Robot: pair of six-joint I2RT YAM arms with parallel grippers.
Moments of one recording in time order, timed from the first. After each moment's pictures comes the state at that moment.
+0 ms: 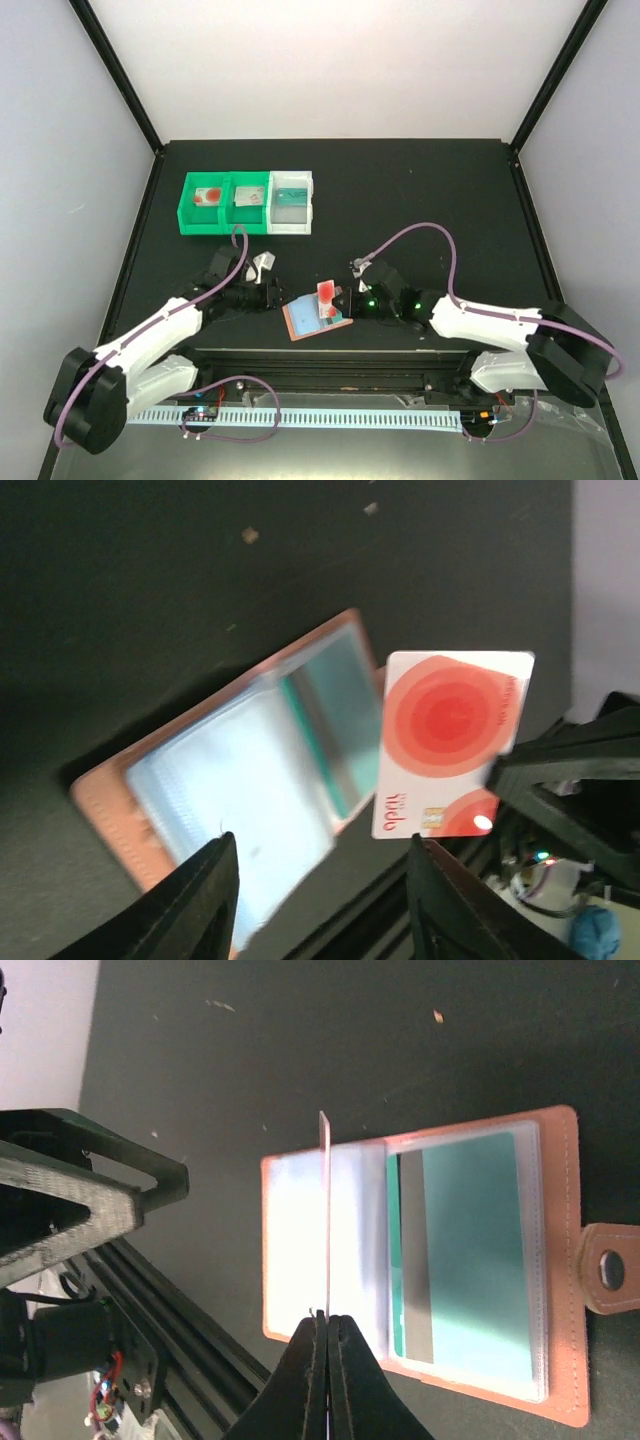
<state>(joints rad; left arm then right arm) -0.45 1.03 0.41 -0.27 0.59 -0.68 0.96 1.29 0.53 0.05 -0.19 0.92</state>
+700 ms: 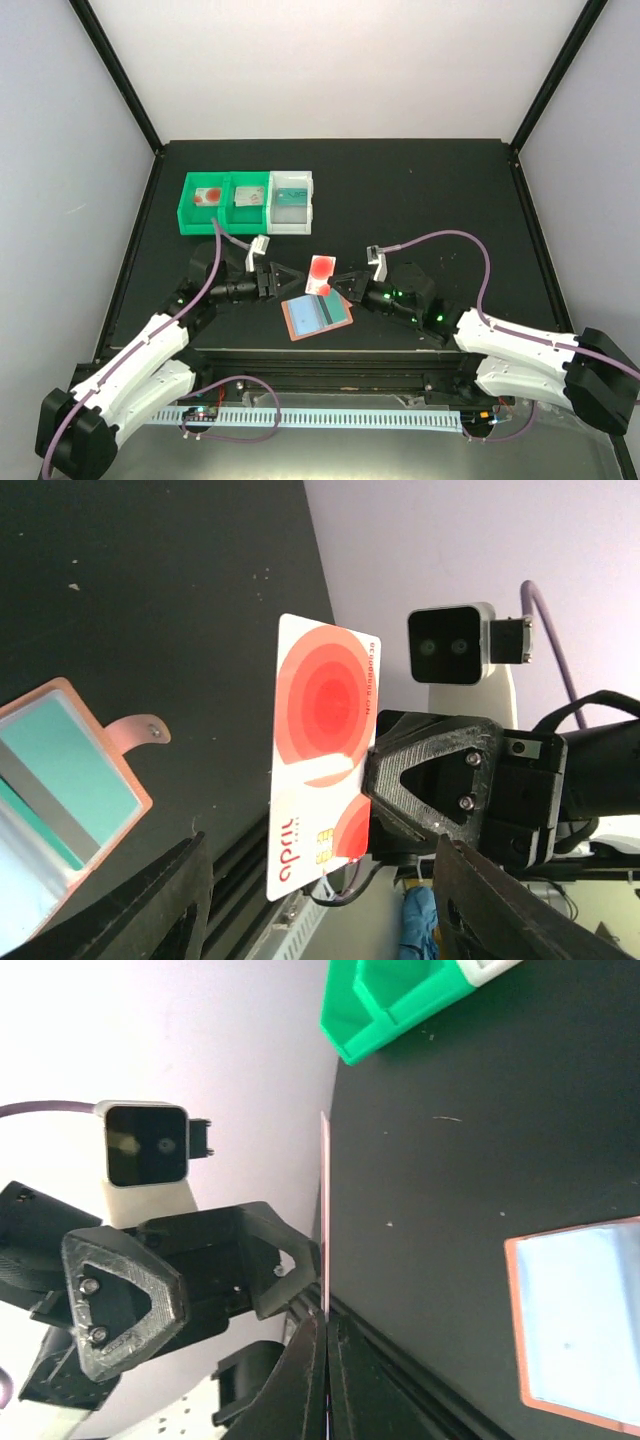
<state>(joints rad) -0.45 0.79 0.44 -0.05 0.79 -0.97 0.96 1.03 0.44 0.32 -0.16 1.23</state>
